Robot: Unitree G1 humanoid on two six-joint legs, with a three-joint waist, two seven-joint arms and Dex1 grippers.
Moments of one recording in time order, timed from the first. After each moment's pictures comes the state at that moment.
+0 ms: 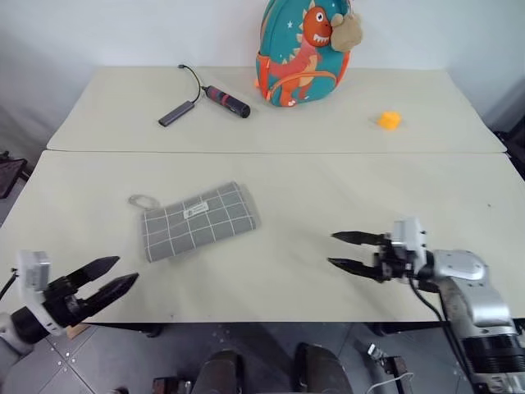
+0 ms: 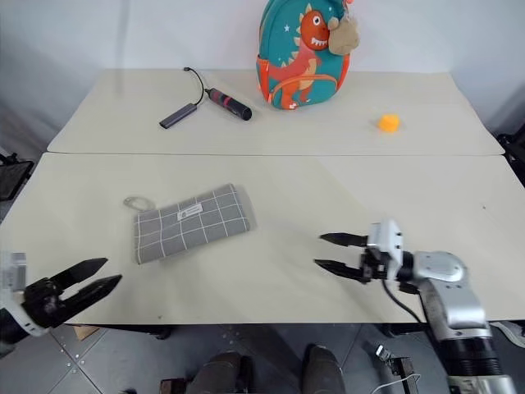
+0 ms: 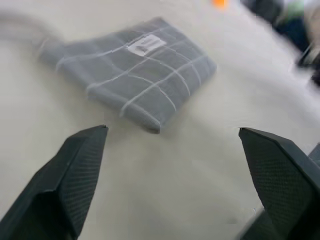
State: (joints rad) left arm 0.38 0.78 0.68 -0.16 -1.07 0.76 -0.86; right arm -0.22 -0.57 0.03 -0.11 0.46 0.09 1.19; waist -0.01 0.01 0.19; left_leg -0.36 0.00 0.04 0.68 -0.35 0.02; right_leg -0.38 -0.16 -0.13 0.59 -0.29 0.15
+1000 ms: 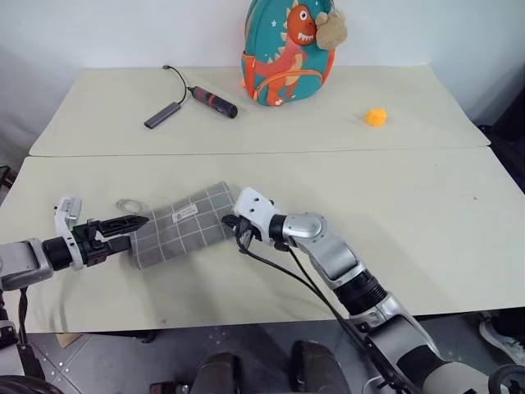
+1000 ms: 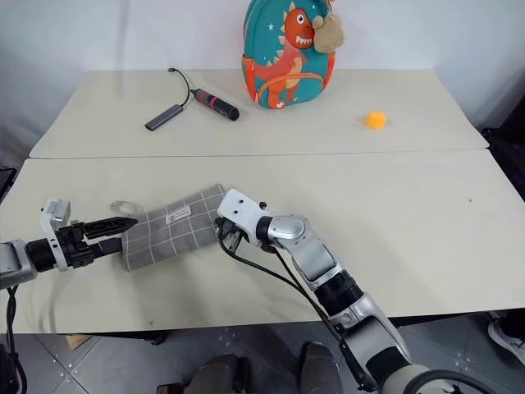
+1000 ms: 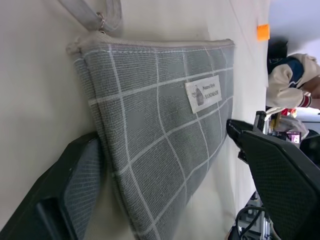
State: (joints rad) left arm -0.47 0.94 0.45 0.51 -1.01 1.49 -0.56; right arm -0.69 -0.16 0.44 0.17 -0.01 0.35 0.72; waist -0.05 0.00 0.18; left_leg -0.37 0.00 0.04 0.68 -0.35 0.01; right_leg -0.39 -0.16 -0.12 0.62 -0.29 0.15
